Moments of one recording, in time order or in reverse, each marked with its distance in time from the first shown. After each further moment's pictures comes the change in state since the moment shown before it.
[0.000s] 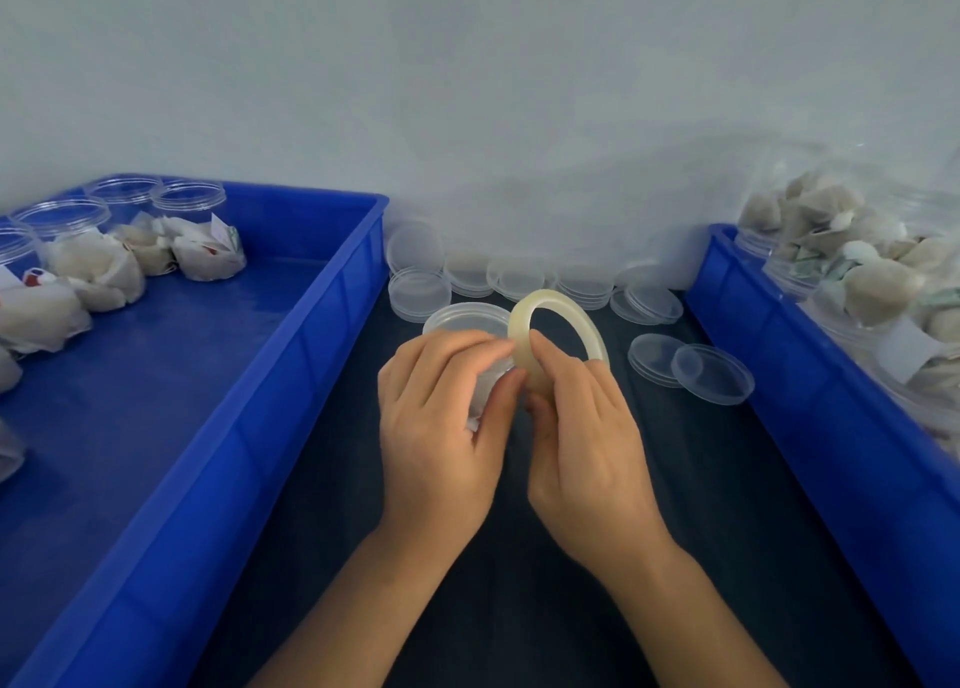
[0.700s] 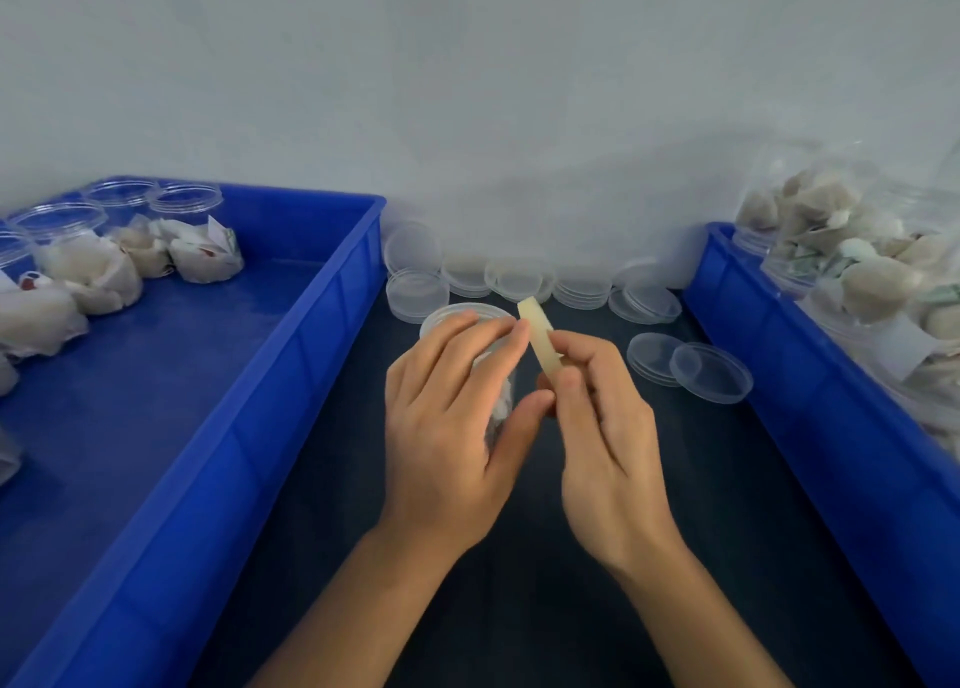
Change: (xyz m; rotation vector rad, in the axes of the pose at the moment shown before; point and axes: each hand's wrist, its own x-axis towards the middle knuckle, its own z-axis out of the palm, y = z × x) left_hand 0.001 -0.003 0.003 0.061 -0.077 0.139; right_hand 0.009 -0.015 -0.018 0.553 0.012 0.421
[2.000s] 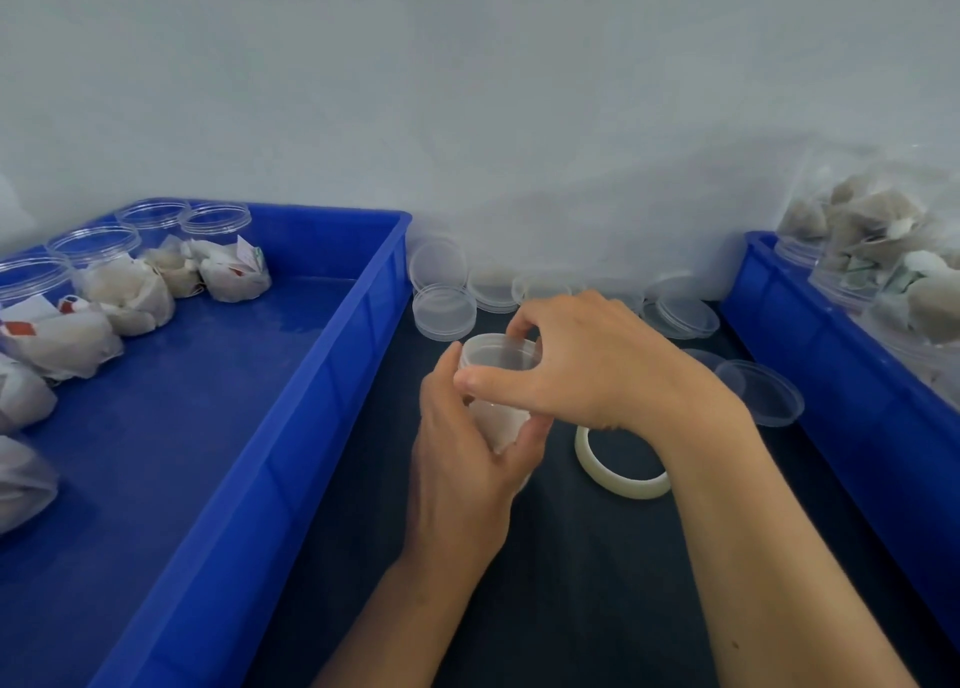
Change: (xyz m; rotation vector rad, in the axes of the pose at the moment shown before) left_hand -0.002 -0.019 0.003 -0.394 -0.154 -0.712; right_hand 0.108 -0.028 0.017 -0.833 -0.574 0.113
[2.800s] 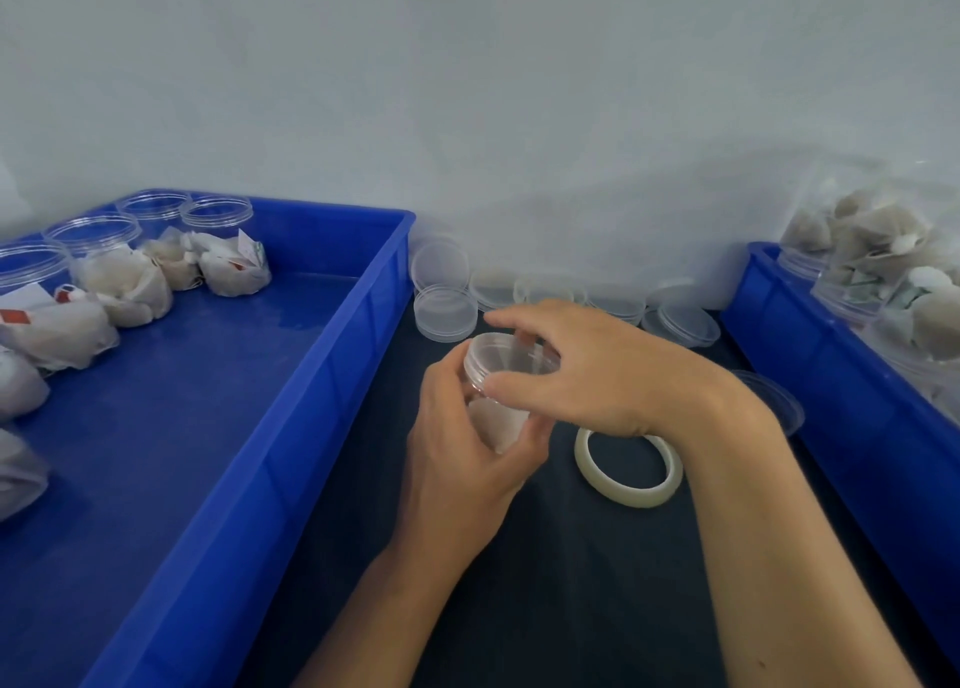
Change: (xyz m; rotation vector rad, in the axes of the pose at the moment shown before) left_hand 0.001 -0.001 -0.006 0.016 0.015 0.022; right_hand -0.004 0.002 -0.012 0.110 -0.253 -0.010
